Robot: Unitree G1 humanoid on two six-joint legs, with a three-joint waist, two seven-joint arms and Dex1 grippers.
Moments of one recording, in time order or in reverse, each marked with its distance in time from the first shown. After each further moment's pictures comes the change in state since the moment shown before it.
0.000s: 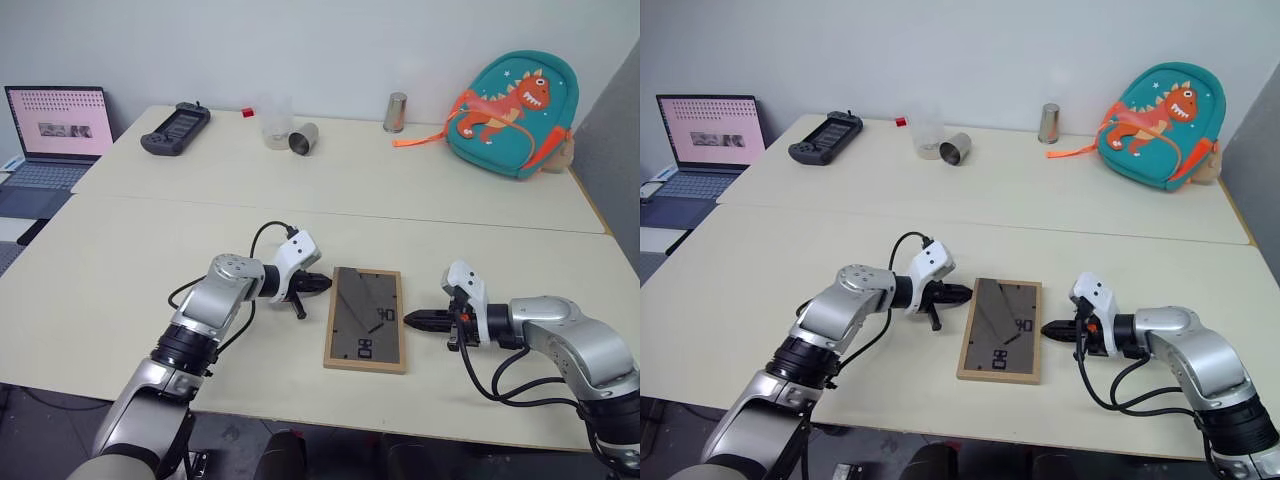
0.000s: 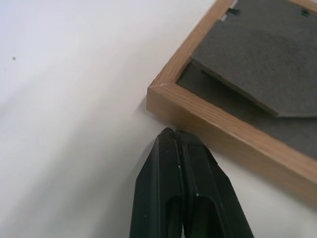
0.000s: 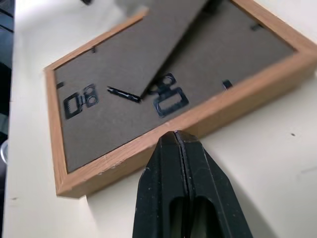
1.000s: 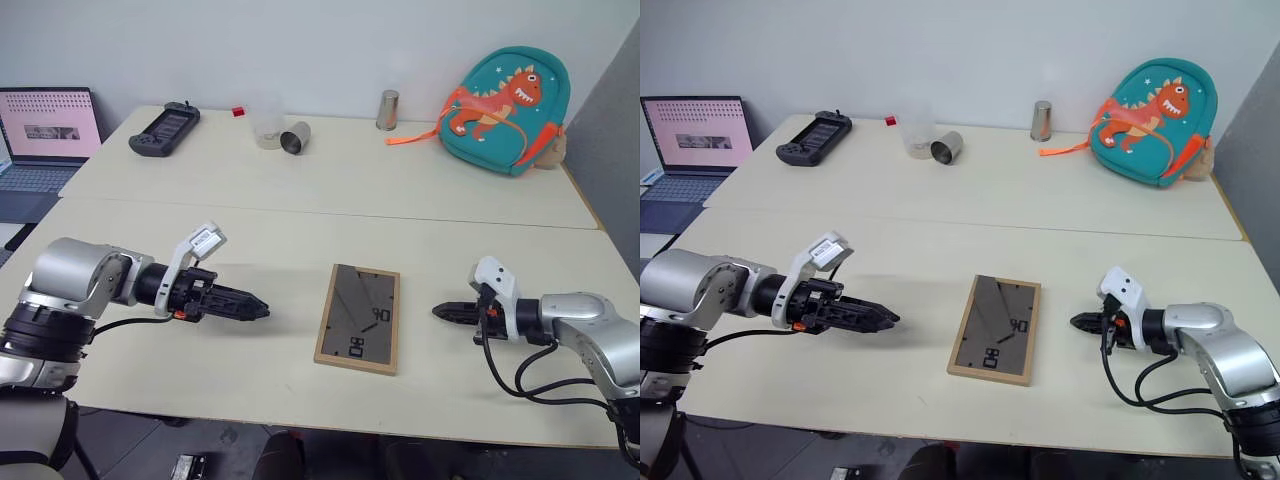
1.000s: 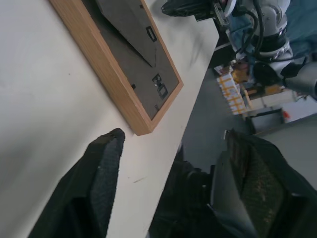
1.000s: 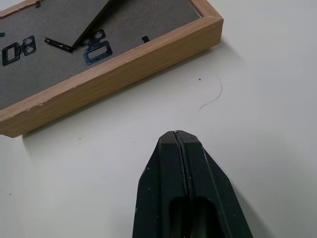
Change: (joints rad) left arm -0.016 0.498 0.081 -0.095 -0.514 0.794 -0.566; right arm 0.058 -0.101 -0.045 0.052 -0.058 -0.137 0.004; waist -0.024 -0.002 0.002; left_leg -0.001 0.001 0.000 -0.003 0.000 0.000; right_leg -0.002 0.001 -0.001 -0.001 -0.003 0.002
